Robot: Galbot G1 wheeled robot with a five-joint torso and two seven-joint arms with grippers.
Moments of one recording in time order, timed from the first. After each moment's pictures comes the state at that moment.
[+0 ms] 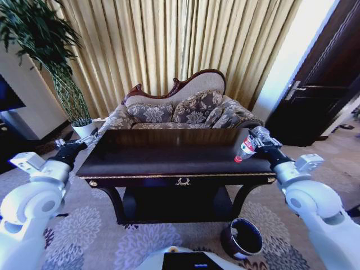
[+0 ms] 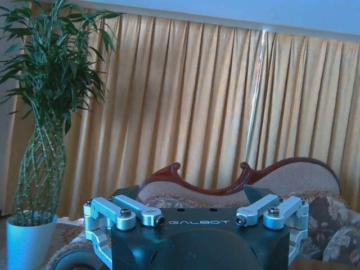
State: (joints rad) left arm 1.38 -0.89 -0.95 -2.34 -0.98 0.42 -0.32; right arm -1.47 0.82 0.90 2.28 0.79 -0.29 0.18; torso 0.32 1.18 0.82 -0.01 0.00
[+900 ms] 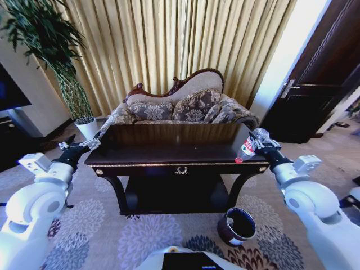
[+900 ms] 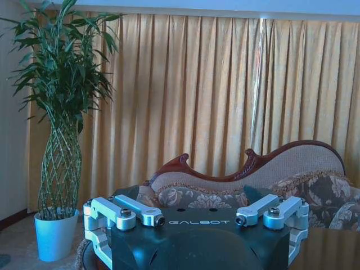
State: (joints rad) left arm 1.38 -0.88 -0.92 -2.34 -0.92 0.46 -0.34; right arm -1.48 0.83 0.89 2.26 0.77 -0.29 0.16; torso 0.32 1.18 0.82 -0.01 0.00
